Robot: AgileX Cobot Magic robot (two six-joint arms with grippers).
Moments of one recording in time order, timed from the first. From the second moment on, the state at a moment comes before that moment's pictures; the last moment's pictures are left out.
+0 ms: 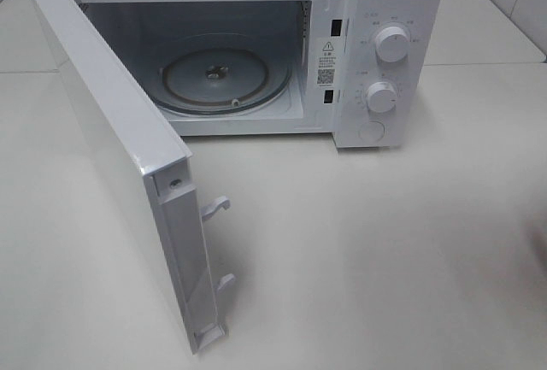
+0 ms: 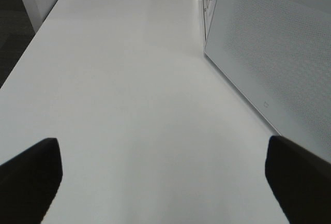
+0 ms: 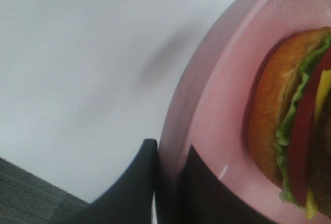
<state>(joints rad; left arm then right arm) 0.09 0.00 -0.52 -0.08 1.09 0.00 0.60 0.90 -0.42 -0.67 0.89 0.13</state>
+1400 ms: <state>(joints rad) 0.09 0.00 -0.52 -0.08 1.09 0.00 0.49 1.41 -0.42 -0.90 0.68 0.88</state>
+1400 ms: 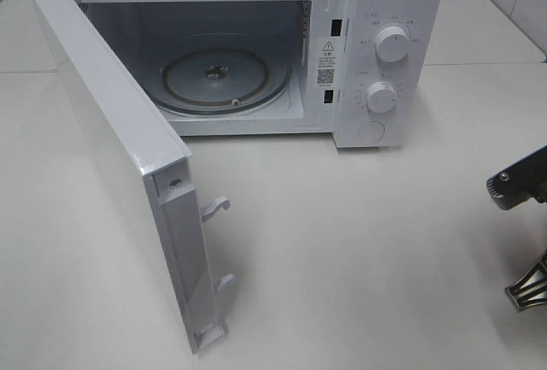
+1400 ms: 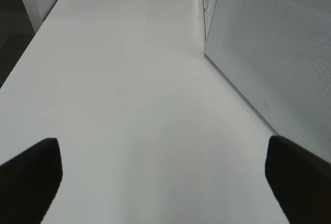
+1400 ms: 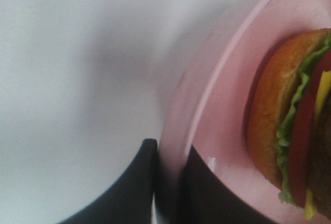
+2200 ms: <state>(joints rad) 0.09 0.00 -0.52 -0.08 1.09 0.00 0.44 1.53 -0.49 -0.89 0.59 0.92</state>
